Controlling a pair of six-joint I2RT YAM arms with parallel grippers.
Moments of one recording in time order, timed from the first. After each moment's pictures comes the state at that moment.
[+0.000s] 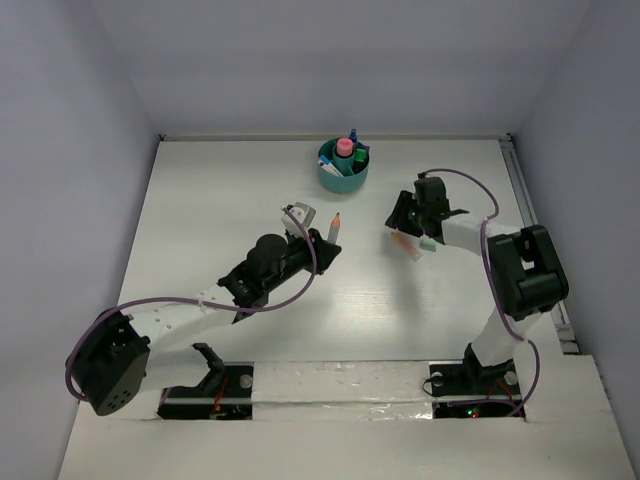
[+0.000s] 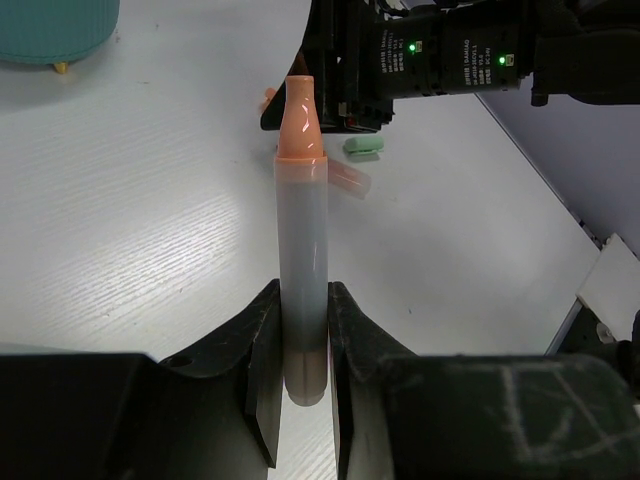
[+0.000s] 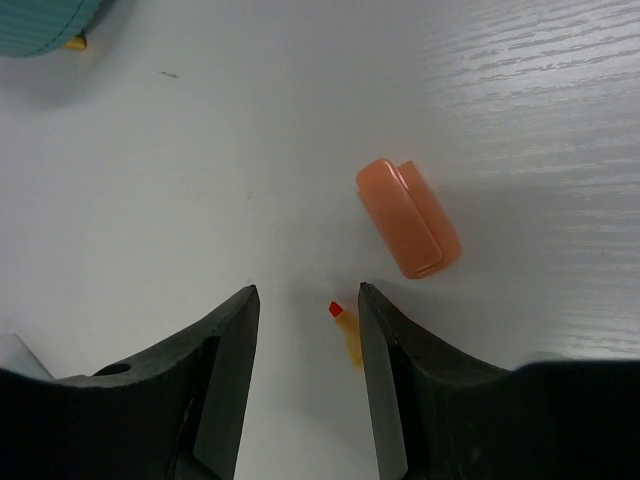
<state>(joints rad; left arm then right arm) -0.81 1.16 0.54 0.44 0.01 -0.46 0.27 1.73 0.97 0.00 -0.08 0.57</state>
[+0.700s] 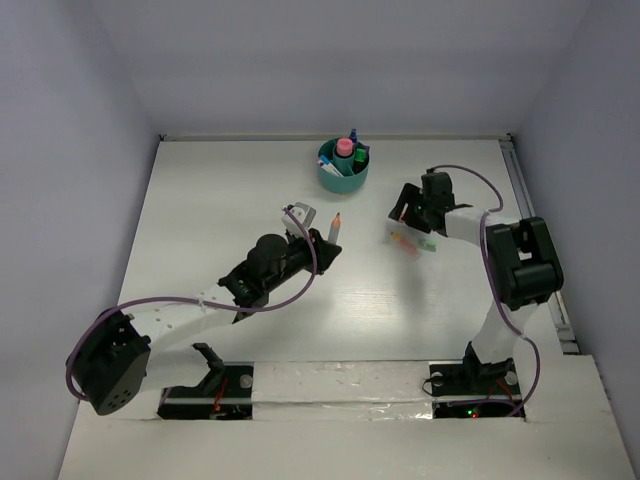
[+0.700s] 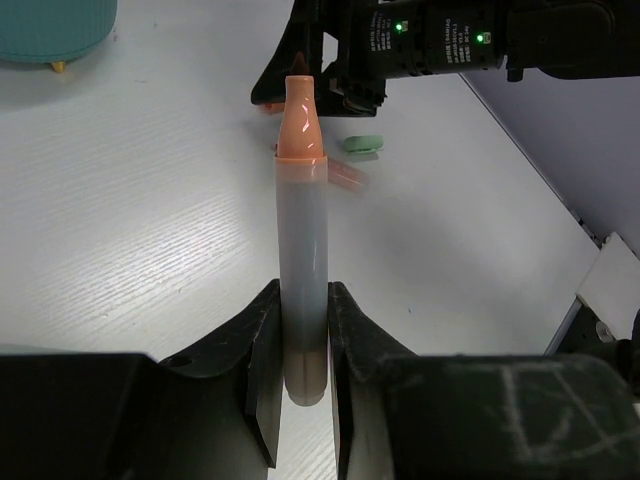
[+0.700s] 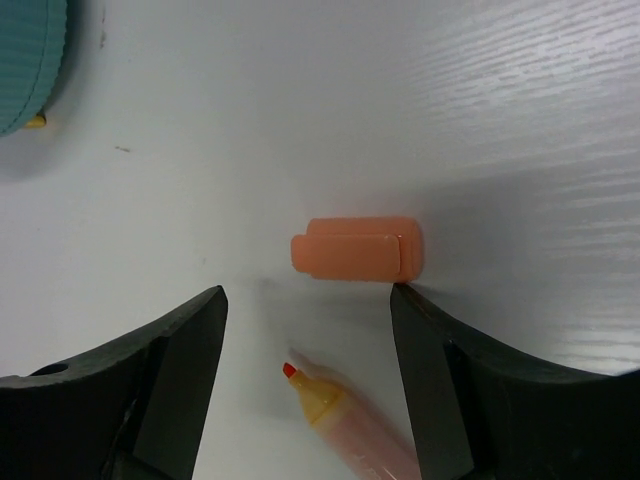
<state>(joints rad) -0.81 1.16 0.54 0.45 0.01 -0.46 0.20 1.80 1.02 0.00 -0.05 0.57</state>
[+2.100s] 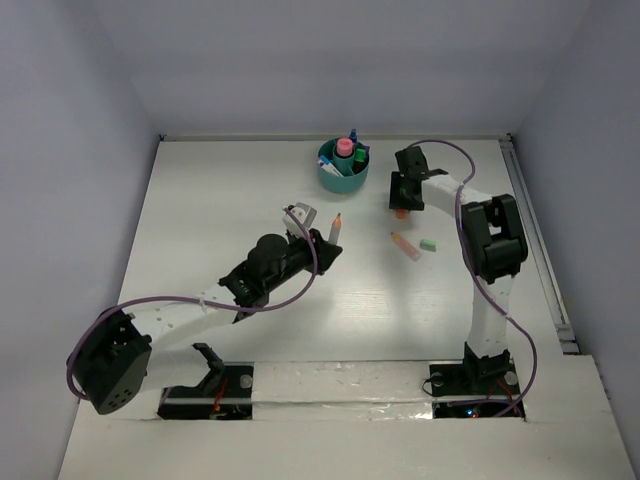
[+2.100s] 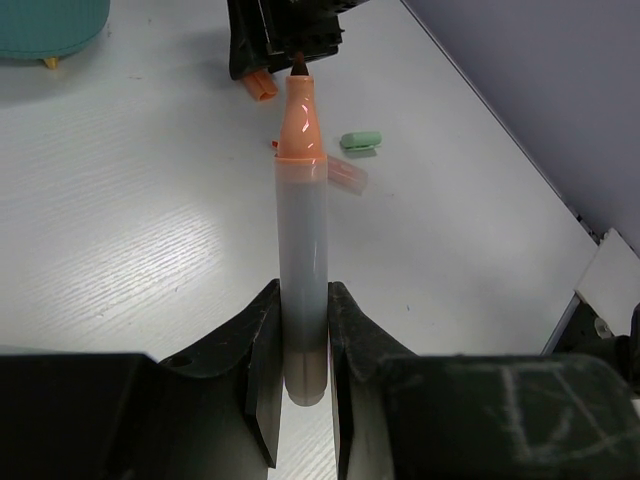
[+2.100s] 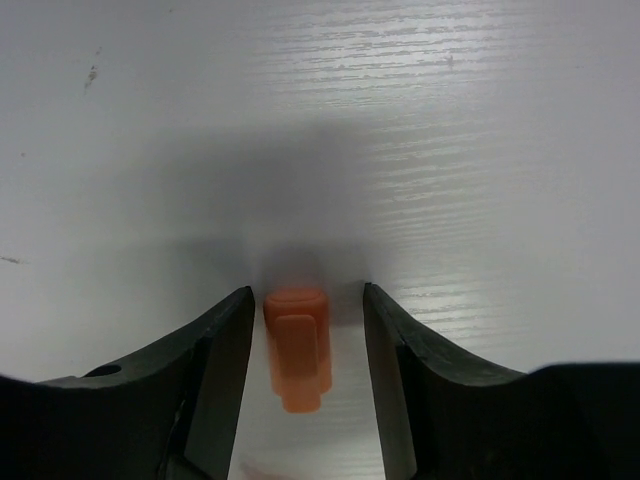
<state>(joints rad) -0.81 1.18 0.54 0.46 0.03 -0.46 0.27 2.10 1.52 -0.40 0.21 0.31</state>
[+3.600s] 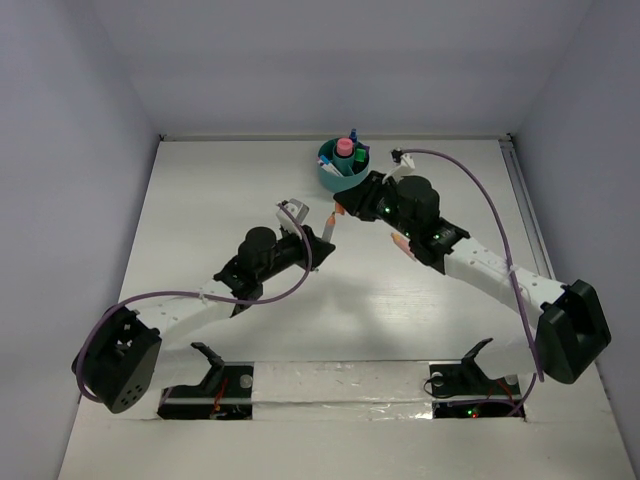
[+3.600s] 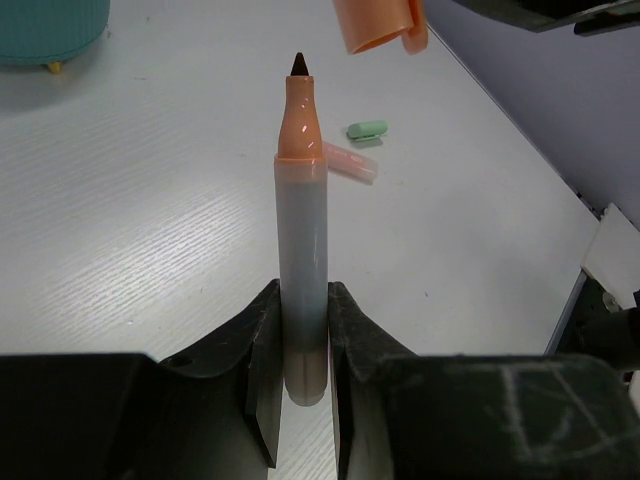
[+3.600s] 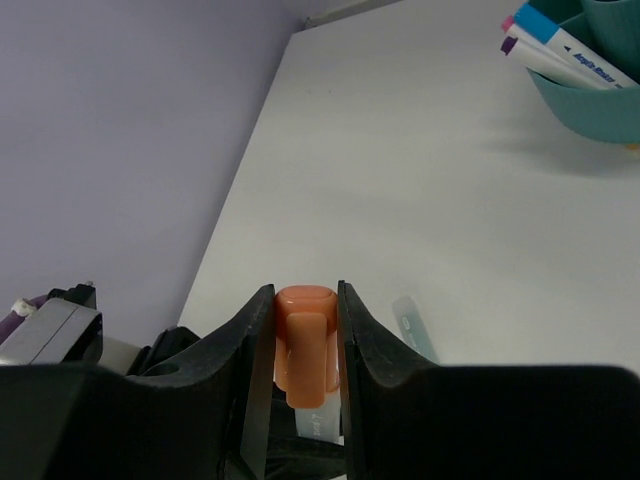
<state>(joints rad) -0.68 1.20 0.51 0.51 0.22 -0.41 0.64 1.35 0.99 0.22 -0.04 0.74</state>
